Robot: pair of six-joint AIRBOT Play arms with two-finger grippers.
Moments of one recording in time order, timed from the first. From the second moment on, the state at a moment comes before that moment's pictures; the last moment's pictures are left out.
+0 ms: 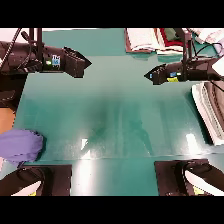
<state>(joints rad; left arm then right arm) -0.51 -1.07 1.50 1.20 -1.00 -1.46 0.20 -1.04 1.20 -0.97 1.03 1.23</state>
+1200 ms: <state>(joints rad) -0.23 -0.92 1.39 1.41 -1.25 -1.50 0.20 -1.04 1.20 -0.97 1.07 1.23</state>
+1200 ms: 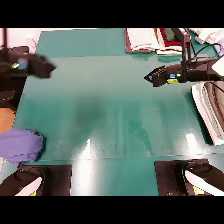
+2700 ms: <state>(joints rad) -0.28 -0.76 1.49 1.69 -1.36 -1.64 0.20 -1.00 1.54 -1.00 1.00 1.23</state>
